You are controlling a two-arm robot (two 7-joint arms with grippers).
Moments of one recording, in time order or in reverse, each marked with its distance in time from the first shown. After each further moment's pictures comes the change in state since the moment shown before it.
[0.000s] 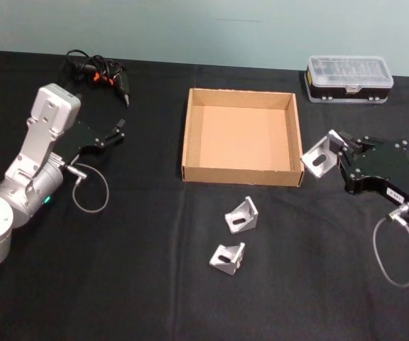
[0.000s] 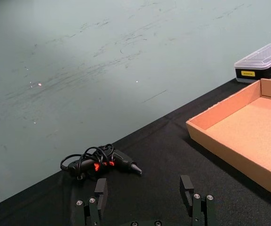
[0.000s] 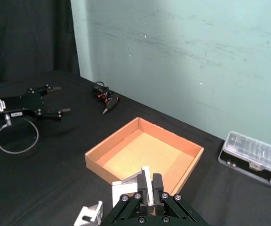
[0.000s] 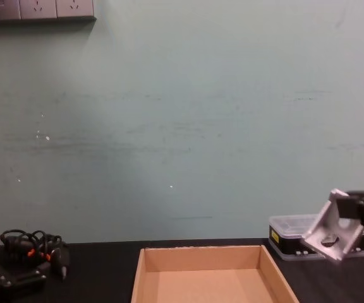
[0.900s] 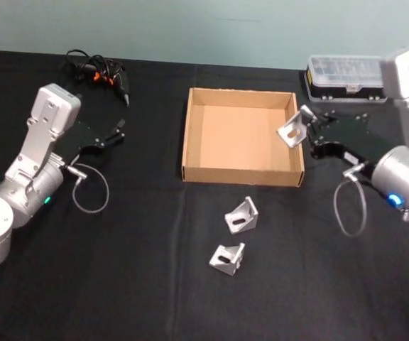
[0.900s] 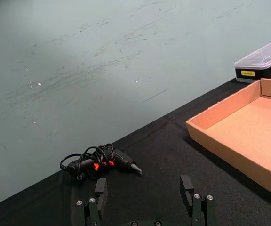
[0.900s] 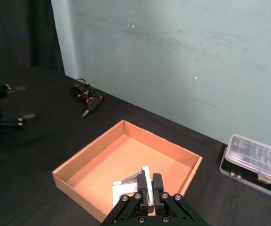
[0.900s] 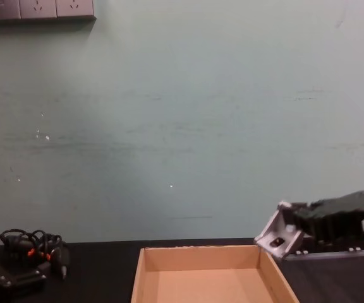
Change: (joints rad) left arm 0.000 0.000 0.000 0.000 0.000 0.000 0.000; right arm 0.275 -0.145 -0.144 0.318 -0.078 -0.019 -0.010
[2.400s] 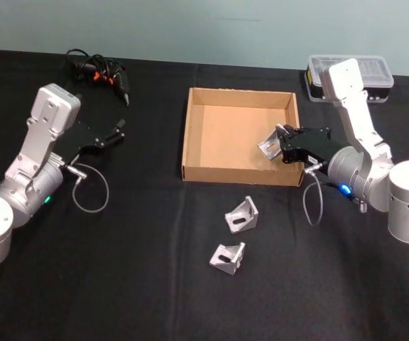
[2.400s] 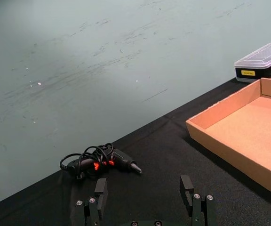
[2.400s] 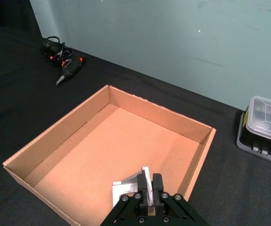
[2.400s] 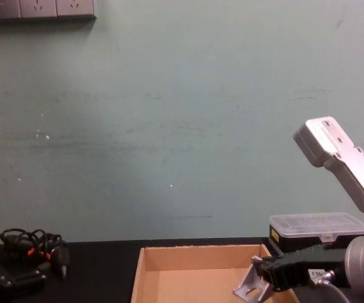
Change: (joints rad) left arm 0.000 0.000 0.000 0.000 0.000 0.000 0.000; right arm 0.186 -0.175 -0.062 0.385 -0.118 0.009 0.004
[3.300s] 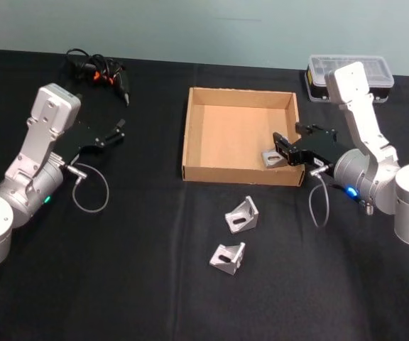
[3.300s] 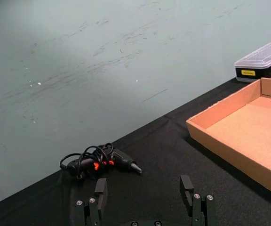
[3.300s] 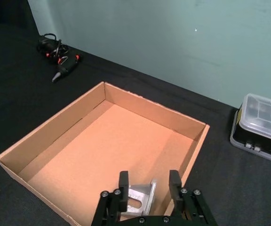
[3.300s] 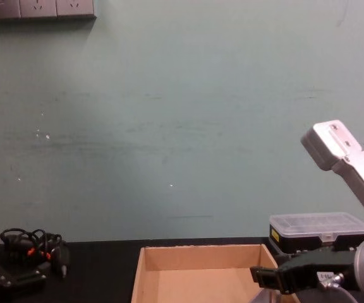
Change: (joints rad) left arm 0.000 0.000 0.000 0.000 0.000 0.000 0.000; right arm -0.010 0.006 0.019 0.001 -0.019 -0.012 0.016
